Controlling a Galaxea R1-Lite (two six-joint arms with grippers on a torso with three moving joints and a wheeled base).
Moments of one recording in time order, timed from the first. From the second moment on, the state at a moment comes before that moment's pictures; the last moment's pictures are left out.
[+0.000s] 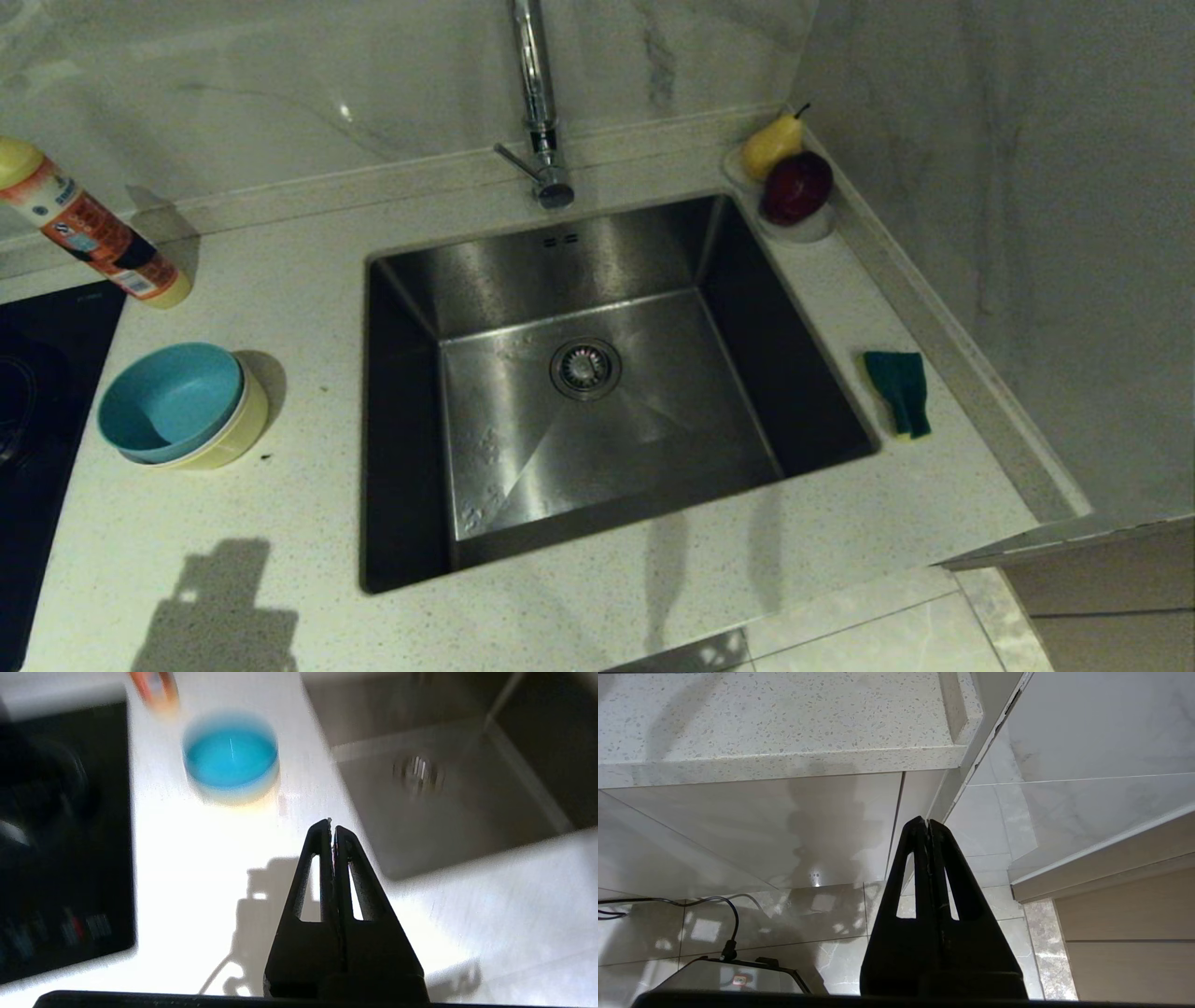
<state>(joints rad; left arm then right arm) -0.03 0.17 -0.40 0.11 -0.01 0.06 0.00 0.00 0.00 0.01 0.04 -0.09</state>
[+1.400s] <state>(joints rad) -0.02 0.00 0.00 -0.07 0.00 0.02 0.00 0.00 0.00 0.01 0.04 -0.09</state>
